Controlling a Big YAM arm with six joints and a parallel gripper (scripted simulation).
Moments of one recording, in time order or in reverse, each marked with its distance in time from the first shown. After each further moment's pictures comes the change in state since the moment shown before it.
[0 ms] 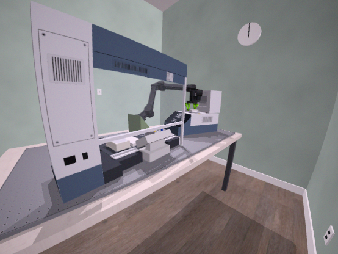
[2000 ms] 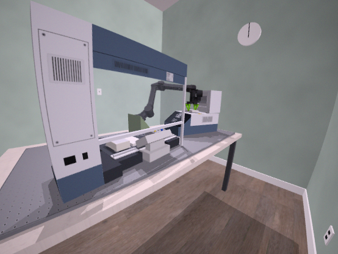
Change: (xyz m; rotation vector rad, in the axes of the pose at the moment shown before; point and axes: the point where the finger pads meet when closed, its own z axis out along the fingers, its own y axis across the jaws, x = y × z) arm -0.001 0.003 0.006 -0.005 -0.005 -0.002
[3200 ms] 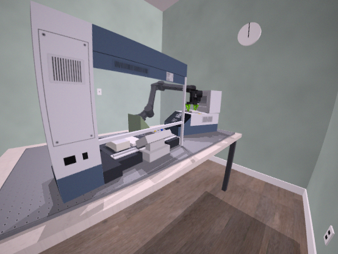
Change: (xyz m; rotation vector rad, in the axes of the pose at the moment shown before) arm 0.001 -0.001 0.004 0.002 0.003 0.000
